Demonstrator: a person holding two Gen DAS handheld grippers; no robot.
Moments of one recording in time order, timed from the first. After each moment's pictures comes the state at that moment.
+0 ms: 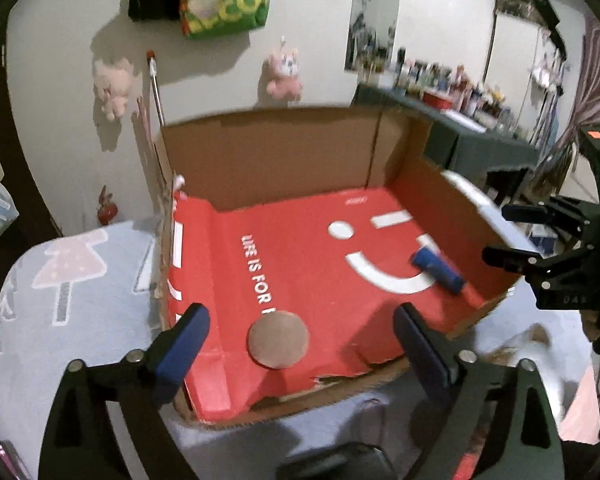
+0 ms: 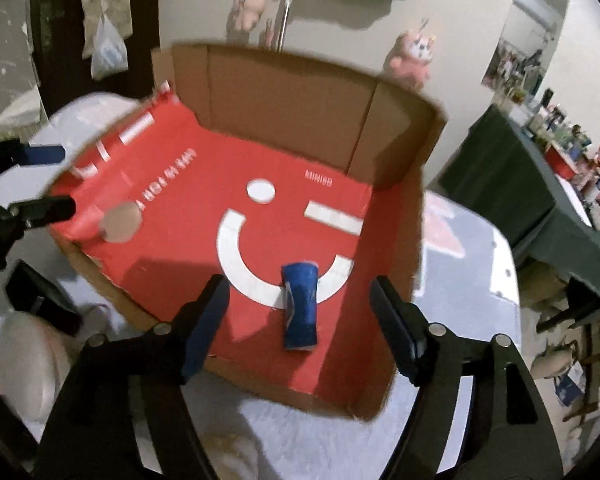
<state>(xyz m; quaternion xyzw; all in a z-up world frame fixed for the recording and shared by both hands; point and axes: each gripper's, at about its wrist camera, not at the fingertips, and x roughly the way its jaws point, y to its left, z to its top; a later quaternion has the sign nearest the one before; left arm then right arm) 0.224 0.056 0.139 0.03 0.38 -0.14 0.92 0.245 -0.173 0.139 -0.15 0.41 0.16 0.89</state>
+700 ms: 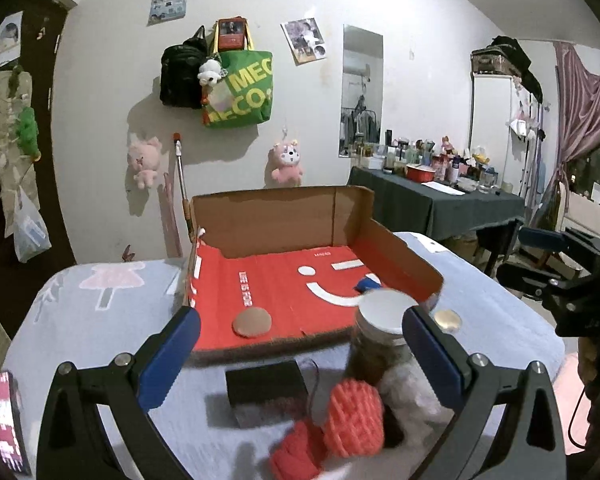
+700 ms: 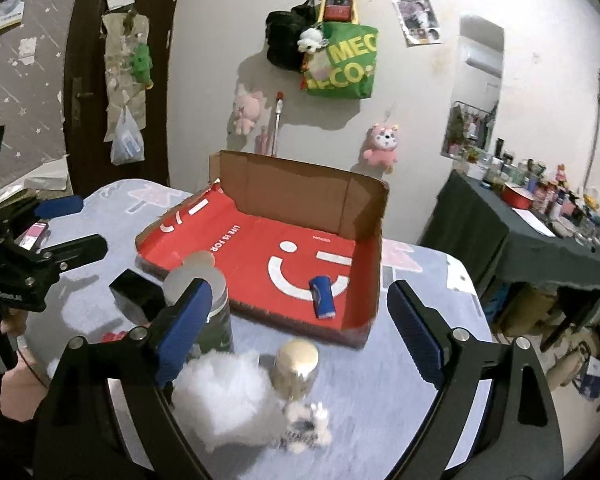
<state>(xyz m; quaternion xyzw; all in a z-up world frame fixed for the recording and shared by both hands) 0.057 0.042 0.166 0.01 0.22 -0.12 0.97 0.063 -0.192 0.192 -0.09 0.24 0.15 0.96</state>
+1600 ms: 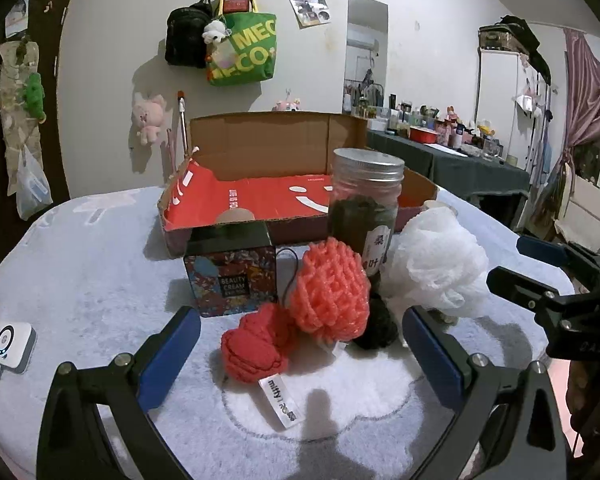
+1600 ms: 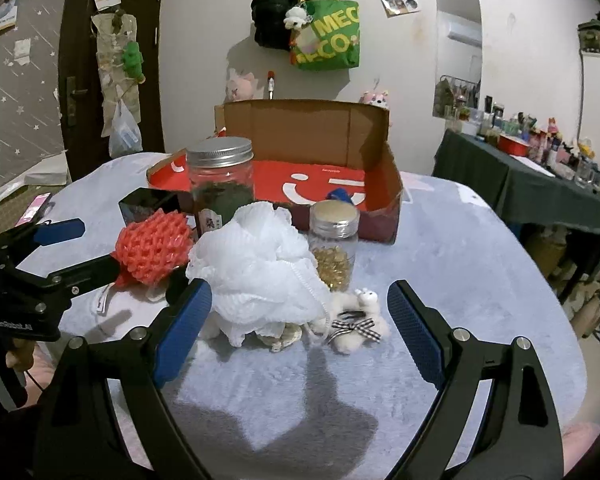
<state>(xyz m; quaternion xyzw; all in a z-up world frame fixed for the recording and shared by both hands) 0.014 0.022 0.069 0.01 0.27 -0.11 0.96 0.007 -0.195 0.086 -0.04 0.26 0.14 0.95</state>
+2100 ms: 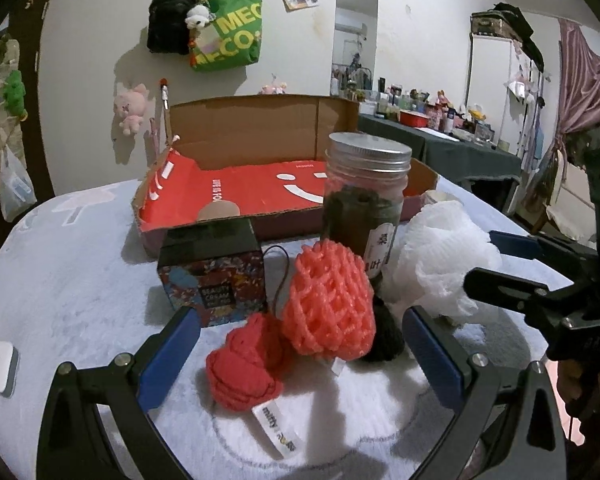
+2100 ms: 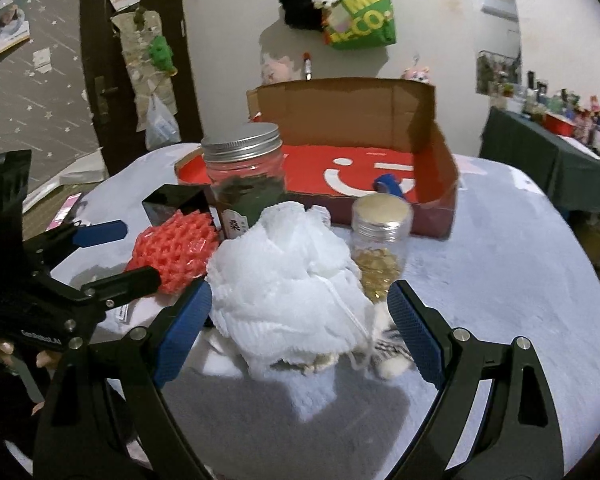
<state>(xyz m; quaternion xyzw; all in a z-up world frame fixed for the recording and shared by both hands) 0.043 0.013 0.067 0.02 0.30 -0.13 0.94 0.047 -0.190 0.079 -0.01 0.30 0.23 0.93</state>
